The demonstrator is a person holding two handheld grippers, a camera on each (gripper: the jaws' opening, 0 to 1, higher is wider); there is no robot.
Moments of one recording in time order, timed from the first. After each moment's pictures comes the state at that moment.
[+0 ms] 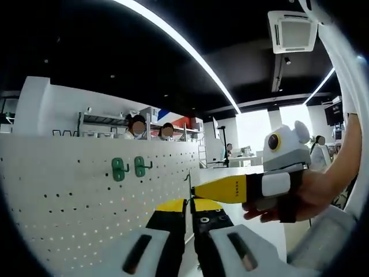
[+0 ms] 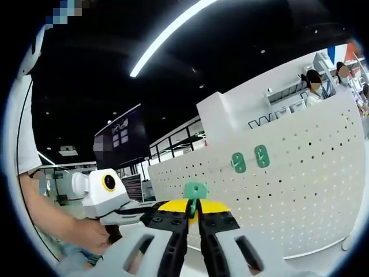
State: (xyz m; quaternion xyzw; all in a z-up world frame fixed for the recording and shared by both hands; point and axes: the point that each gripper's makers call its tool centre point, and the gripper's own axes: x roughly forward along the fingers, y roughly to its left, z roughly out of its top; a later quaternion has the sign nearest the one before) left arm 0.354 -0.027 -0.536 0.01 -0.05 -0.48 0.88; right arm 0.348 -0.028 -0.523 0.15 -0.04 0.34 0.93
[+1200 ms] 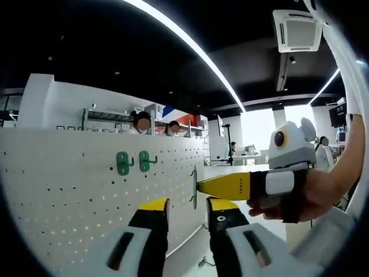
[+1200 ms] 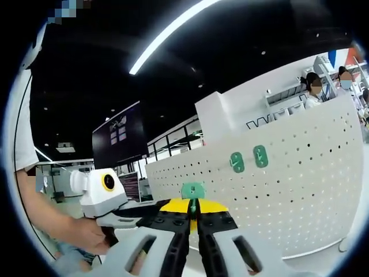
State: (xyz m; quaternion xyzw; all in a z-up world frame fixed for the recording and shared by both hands) left arm 0.360 -0.022 -0.546 -0.01 -0.02 -0.46 0.89; right arm 0.348 -0.029 -0.525 0.14 -0.04 0.33 0.93
